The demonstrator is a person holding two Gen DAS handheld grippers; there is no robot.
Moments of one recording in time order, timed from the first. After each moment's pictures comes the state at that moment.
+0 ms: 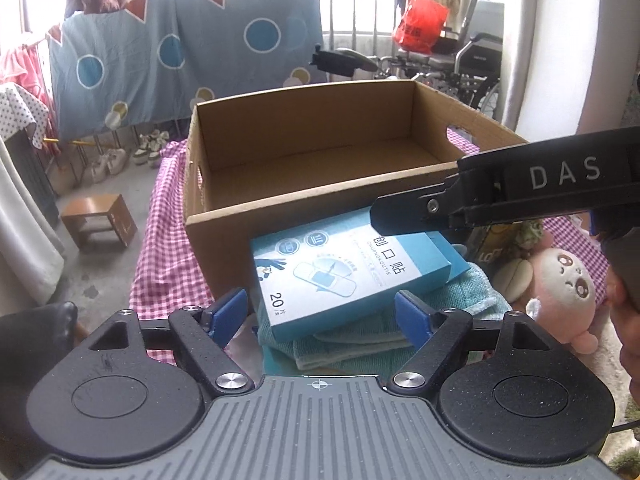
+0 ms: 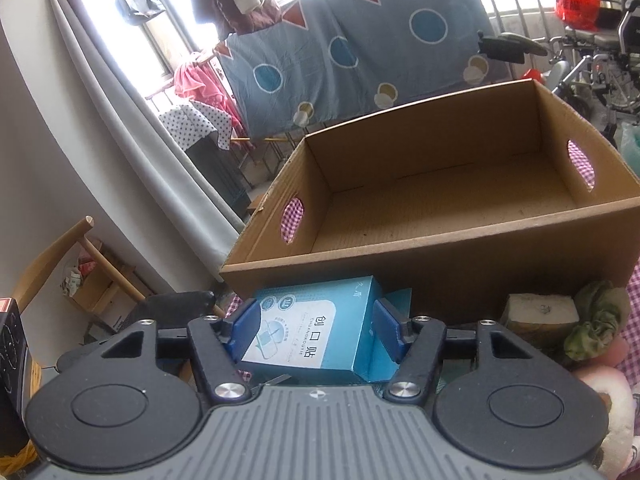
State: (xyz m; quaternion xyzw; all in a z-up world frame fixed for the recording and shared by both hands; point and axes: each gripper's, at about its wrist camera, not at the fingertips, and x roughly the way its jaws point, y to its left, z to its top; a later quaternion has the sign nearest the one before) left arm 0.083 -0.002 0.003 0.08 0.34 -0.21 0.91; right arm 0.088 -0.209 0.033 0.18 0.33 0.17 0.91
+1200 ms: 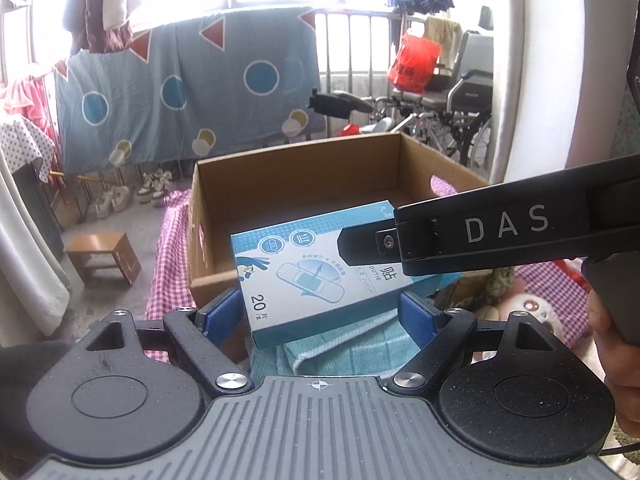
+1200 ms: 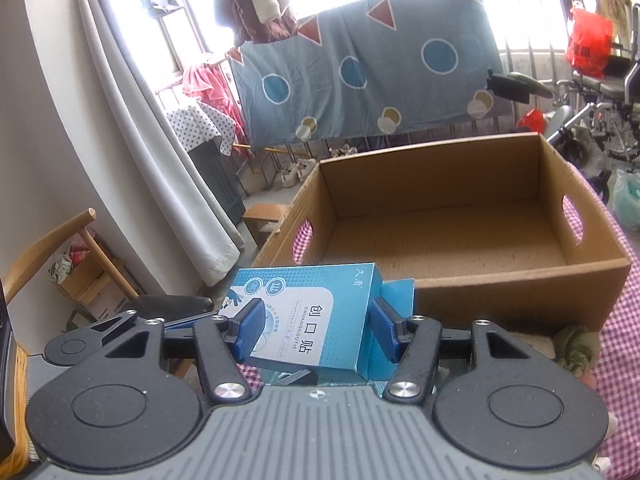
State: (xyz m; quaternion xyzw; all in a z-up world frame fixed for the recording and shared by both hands) left arm 0.059 -0.014 0.048 0.08 0.28 -0.21 0.94; right arm 0.069 -0.189 0.075 0.13 0.29 0.16 0.93
